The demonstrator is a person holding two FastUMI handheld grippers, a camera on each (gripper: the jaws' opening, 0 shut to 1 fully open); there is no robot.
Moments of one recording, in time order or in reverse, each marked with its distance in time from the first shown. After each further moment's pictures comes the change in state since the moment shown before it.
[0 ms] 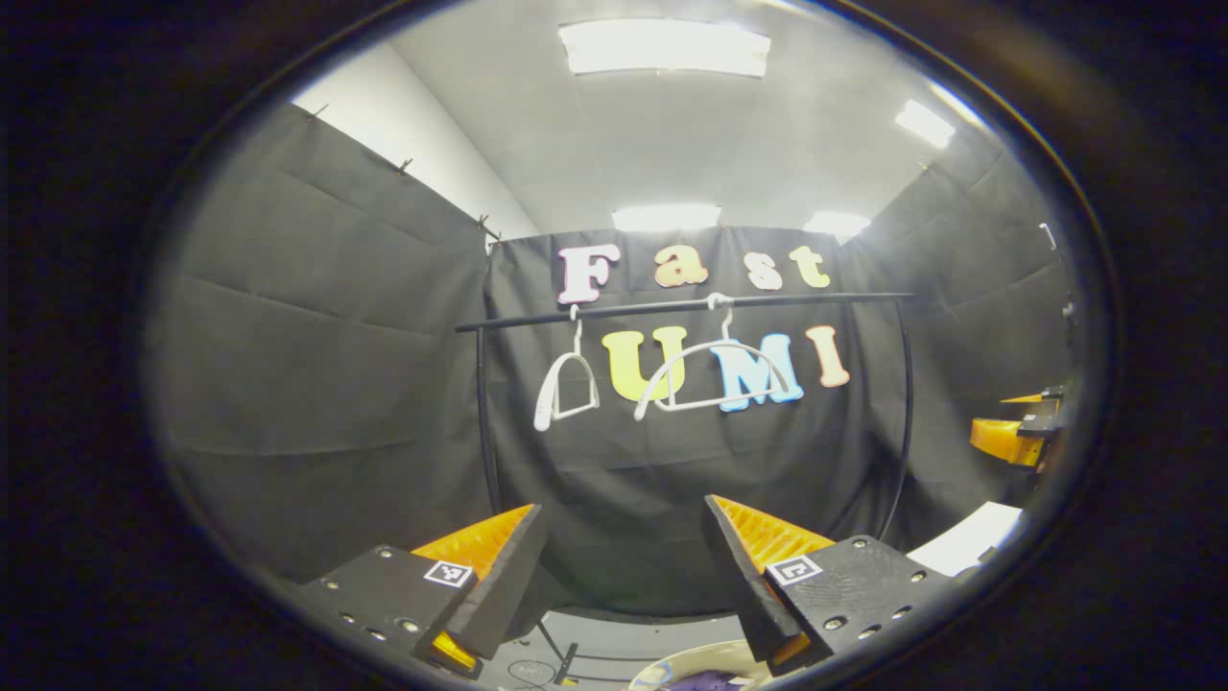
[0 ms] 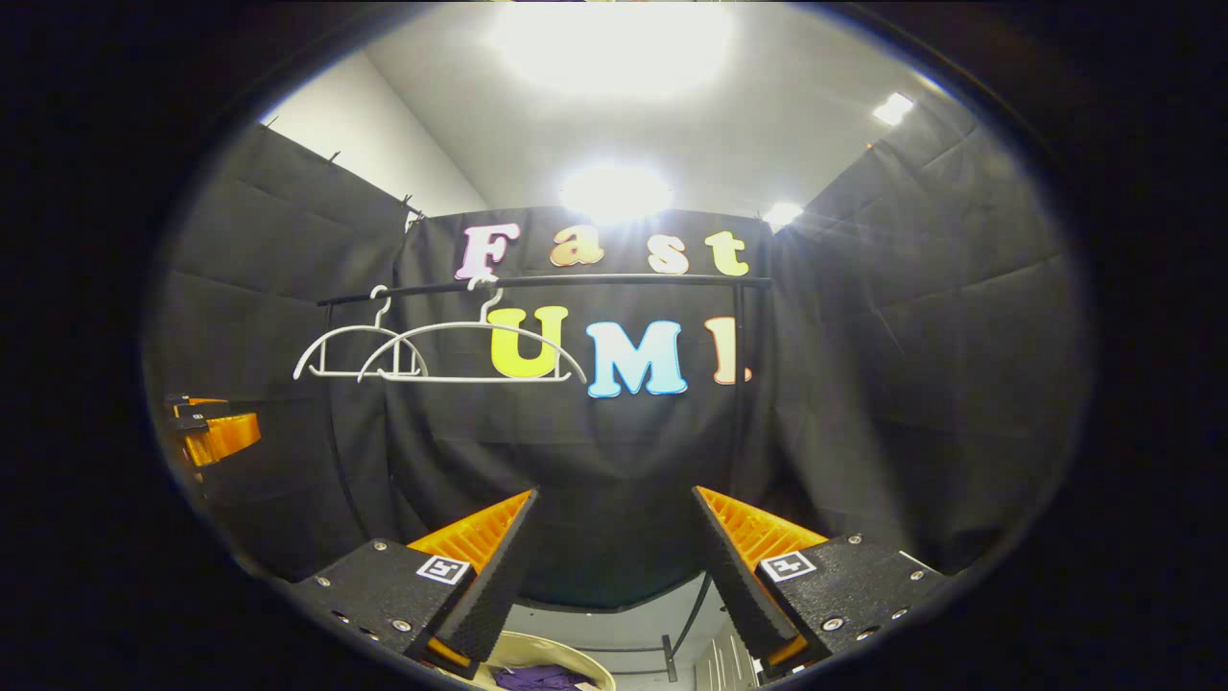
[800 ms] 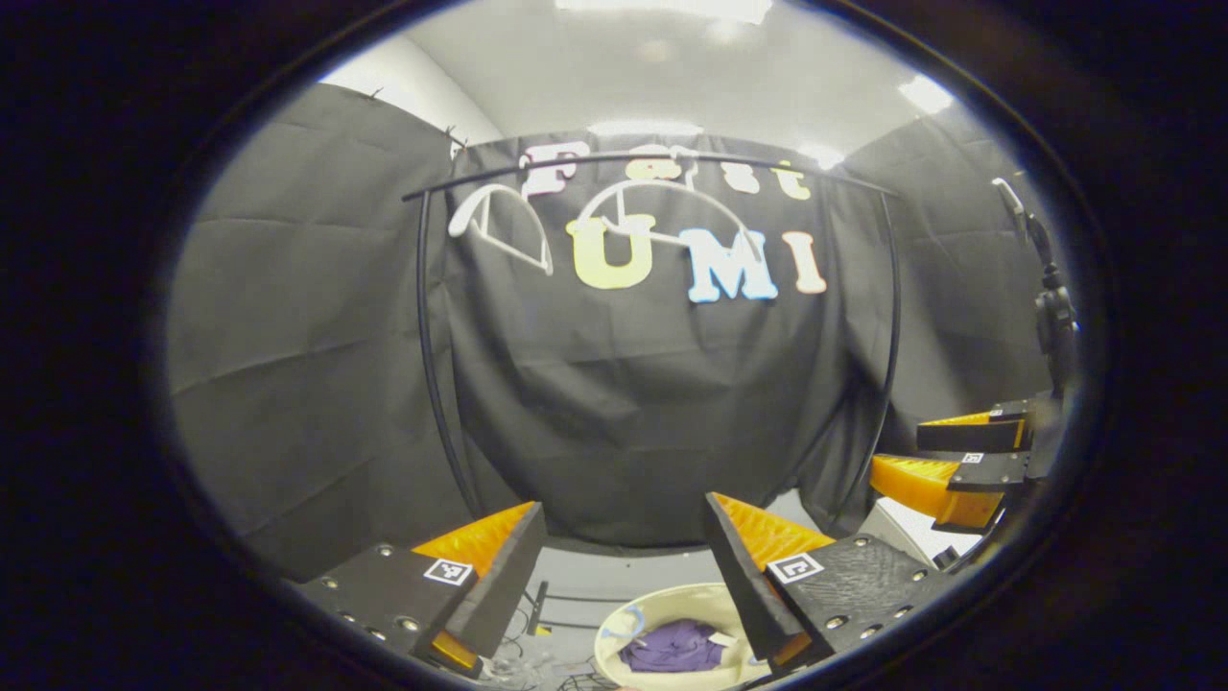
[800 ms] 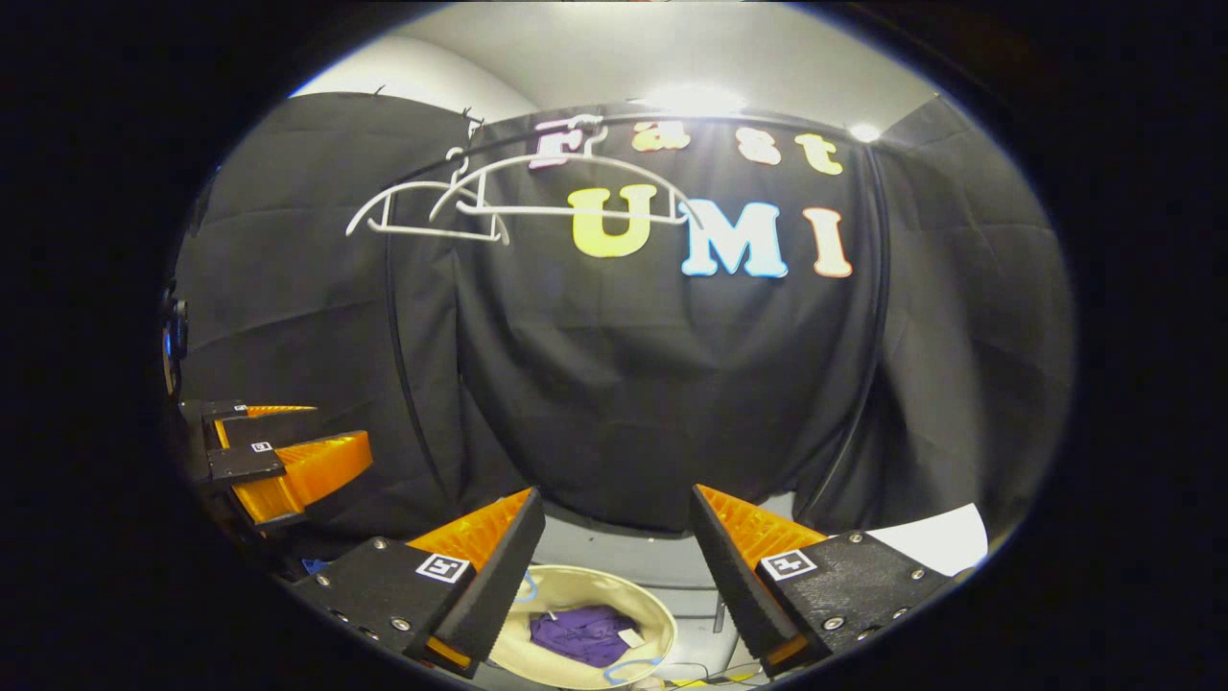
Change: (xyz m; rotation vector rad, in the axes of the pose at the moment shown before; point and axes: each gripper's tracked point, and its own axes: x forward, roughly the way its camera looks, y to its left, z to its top) left arm 0.028 -0.062 -0.145 -0.015 0.267 -0.111; right arm 0.035 0.116 -0.134 -0.034 0.291 0.235
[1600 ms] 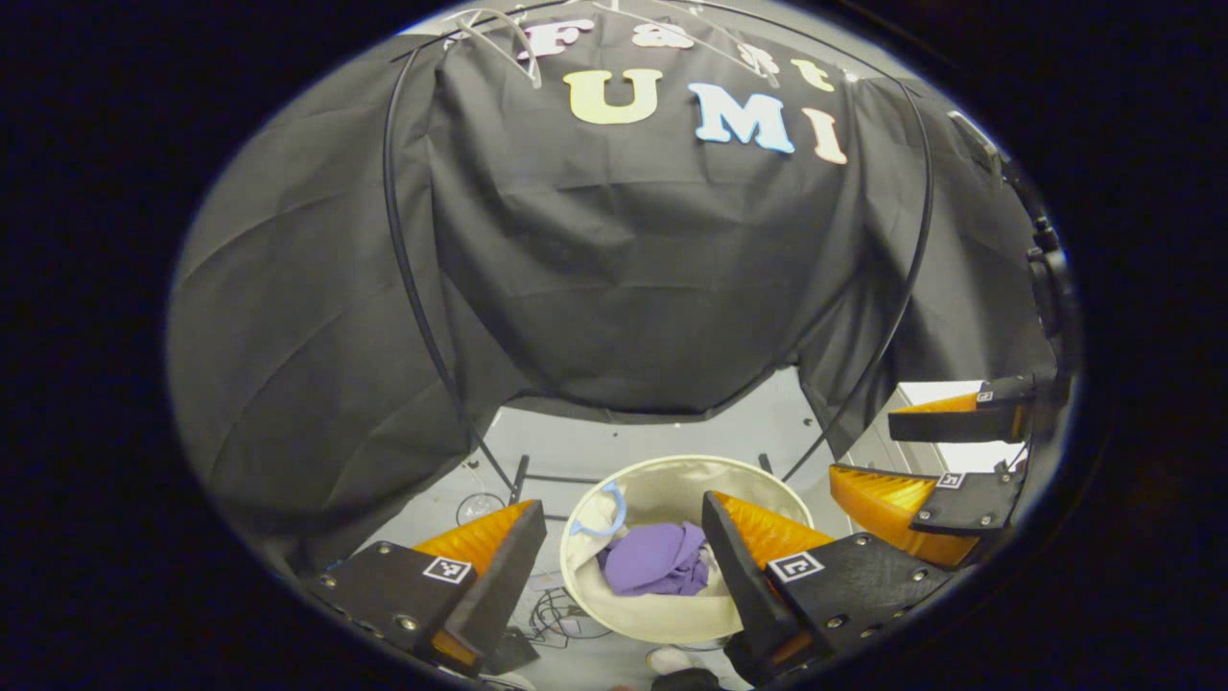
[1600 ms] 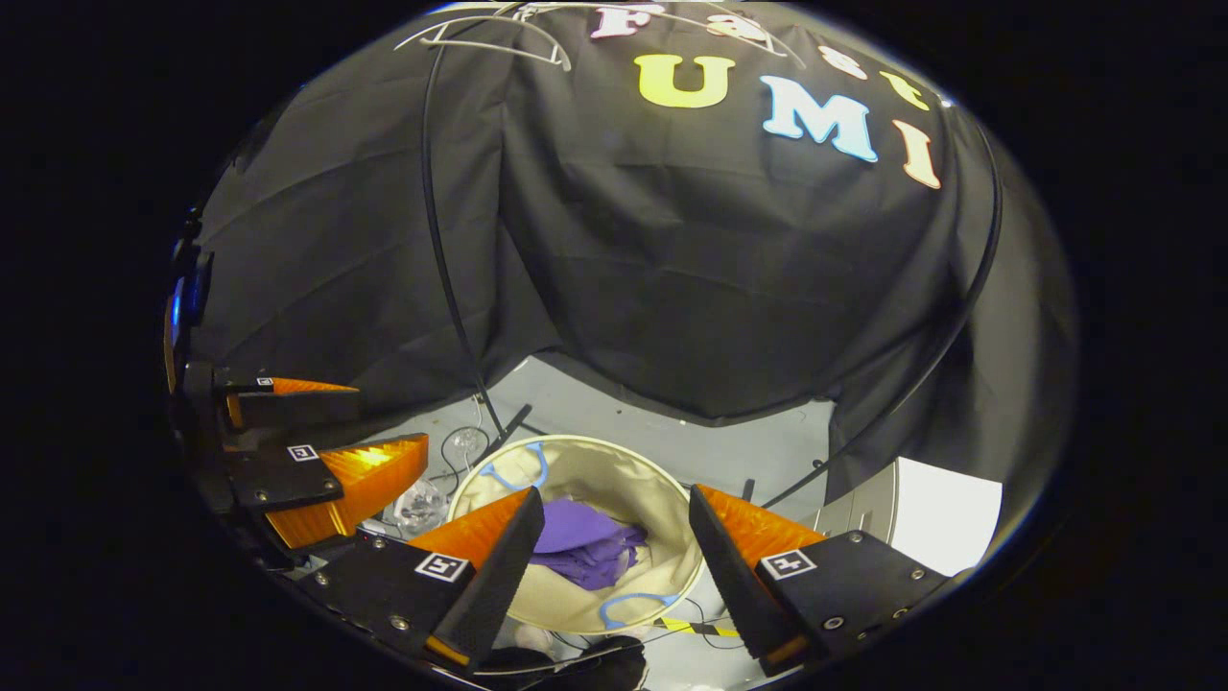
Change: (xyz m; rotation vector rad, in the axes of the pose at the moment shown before) left arm 0.031 -0.033 -0.237 -0.051 0.474 -0.008; right arm 0.049 0.050 -0.191 -0.104 0.452 0.149
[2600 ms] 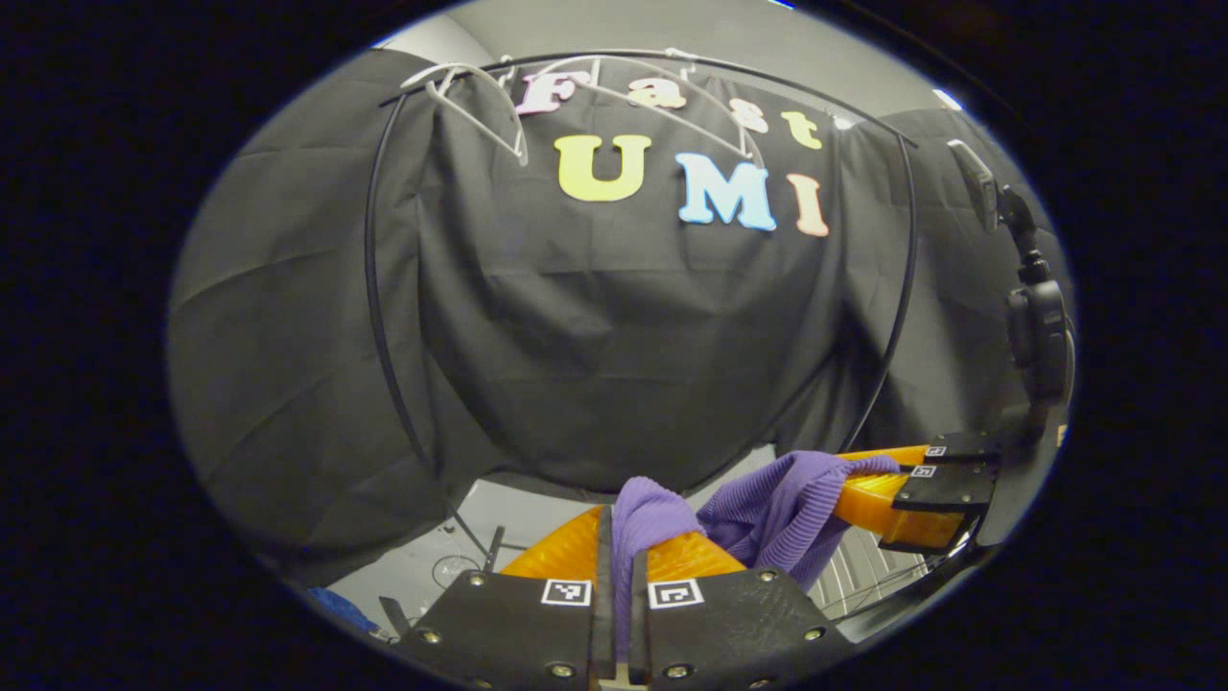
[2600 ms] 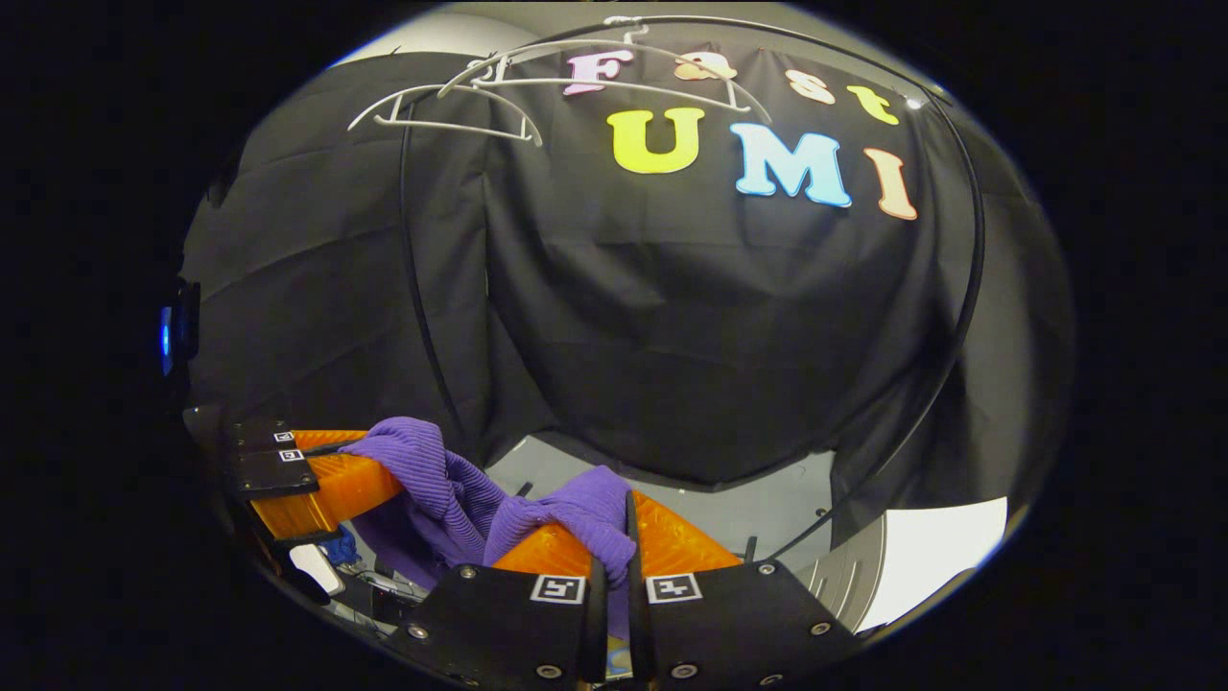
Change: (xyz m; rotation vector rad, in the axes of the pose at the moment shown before) left arm 0.013 -0.028 0.078 -0.017 -0.166 -0.057; right arm -0.001 -0.016 0.073 0.039 -0.150 -0.002
